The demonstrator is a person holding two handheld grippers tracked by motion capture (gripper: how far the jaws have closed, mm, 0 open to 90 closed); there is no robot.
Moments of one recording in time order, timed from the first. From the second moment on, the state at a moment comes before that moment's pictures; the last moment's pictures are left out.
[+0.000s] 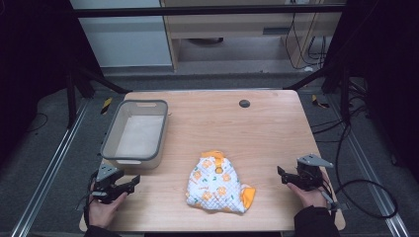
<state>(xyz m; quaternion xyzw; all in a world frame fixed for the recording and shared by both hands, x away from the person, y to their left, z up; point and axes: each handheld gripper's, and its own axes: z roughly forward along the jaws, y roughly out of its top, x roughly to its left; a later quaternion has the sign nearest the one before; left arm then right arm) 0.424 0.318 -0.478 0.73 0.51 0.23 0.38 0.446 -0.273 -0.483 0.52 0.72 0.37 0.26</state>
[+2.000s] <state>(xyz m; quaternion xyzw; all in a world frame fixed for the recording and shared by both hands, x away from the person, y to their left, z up) 0.456 0.214 -0.417 0.79 0.38 0.20 0.44 0.463 -0.198 -0.425 0.43 0.75 0.44 0.22</state>
